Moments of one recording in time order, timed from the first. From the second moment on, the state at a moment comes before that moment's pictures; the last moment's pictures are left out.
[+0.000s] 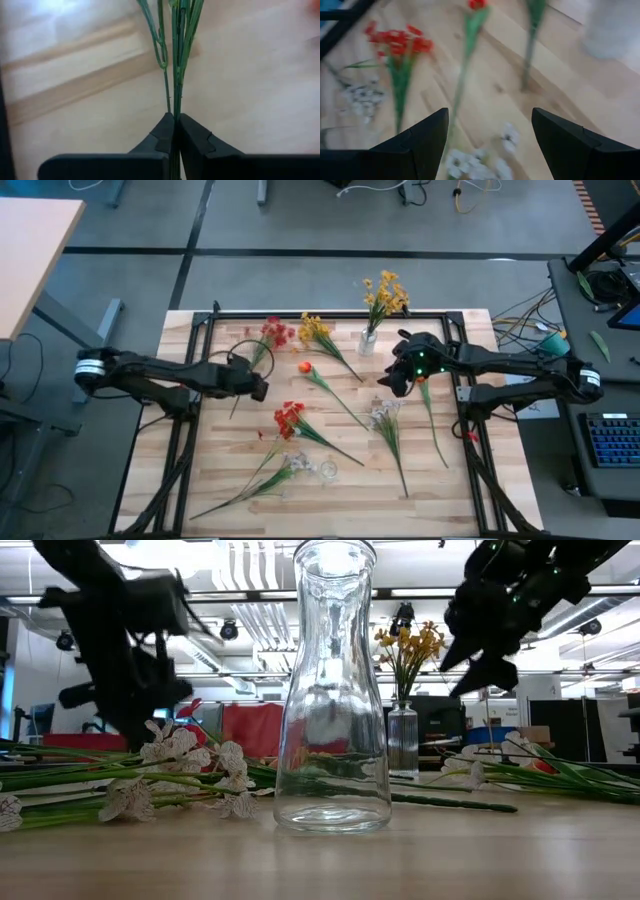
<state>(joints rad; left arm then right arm) 0.08 1.20 0.56 -0.68 -0.51 -1.06 -0.34 1.04 0.63 -0.34 -0.21 0.45</state>
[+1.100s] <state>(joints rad) -0.31 1.21 0.58 0.74 -0.51 -0.24 0.08 1.17 0.63 0.57 0.00 0.32</state>
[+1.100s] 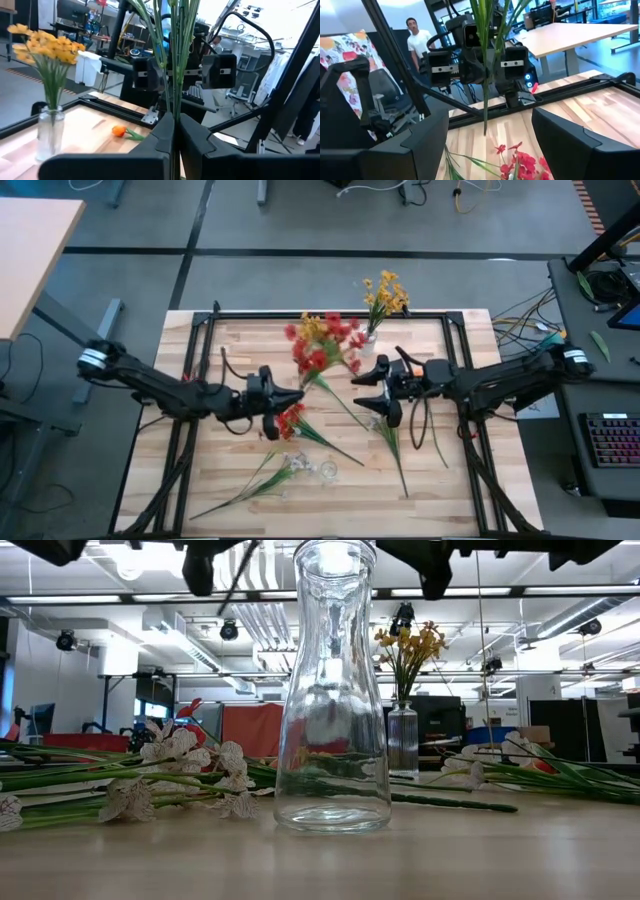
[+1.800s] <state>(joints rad) -0.31 1.59 0.86 0.80 -0.48 -0.22 0.10 1.39 0.74 0.76 -0.11 0.30</state>
